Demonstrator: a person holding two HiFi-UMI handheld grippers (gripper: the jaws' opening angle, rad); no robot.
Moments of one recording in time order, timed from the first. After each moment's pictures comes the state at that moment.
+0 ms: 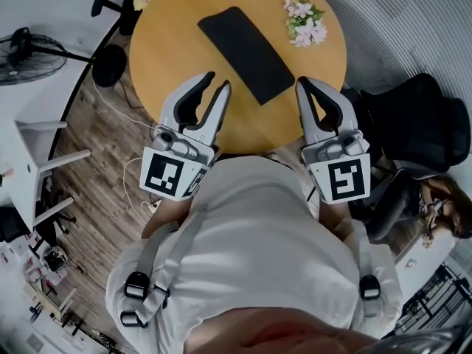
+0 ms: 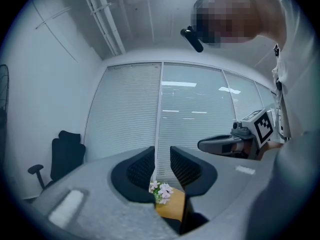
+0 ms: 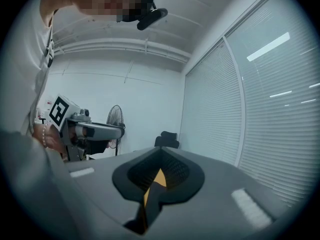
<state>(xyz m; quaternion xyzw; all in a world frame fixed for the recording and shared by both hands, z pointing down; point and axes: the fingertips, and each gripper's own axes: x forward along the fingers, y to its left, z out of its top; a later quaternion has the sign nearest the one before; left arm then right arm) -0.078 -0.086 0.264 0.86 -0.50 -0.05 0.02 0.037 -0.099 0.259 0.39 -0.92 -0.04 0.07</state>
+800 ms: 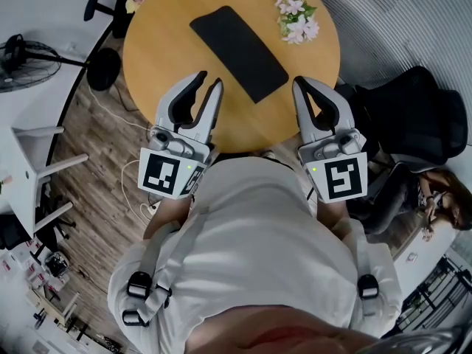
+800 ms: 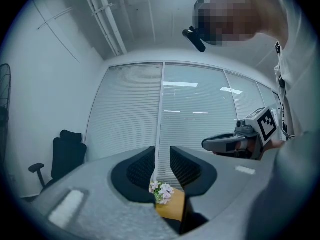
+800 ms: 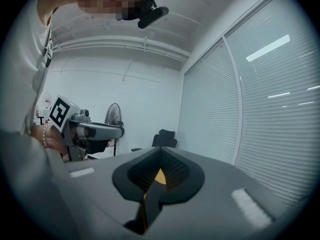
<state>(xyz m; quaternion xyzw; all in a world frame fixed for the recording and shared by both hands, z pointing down) -0.077 -0.091 0.270 0.86 -0.51 -0.05 0.02 0.047 -0.098 0.261 0.40 -0.91 -0.04 0.08</state>
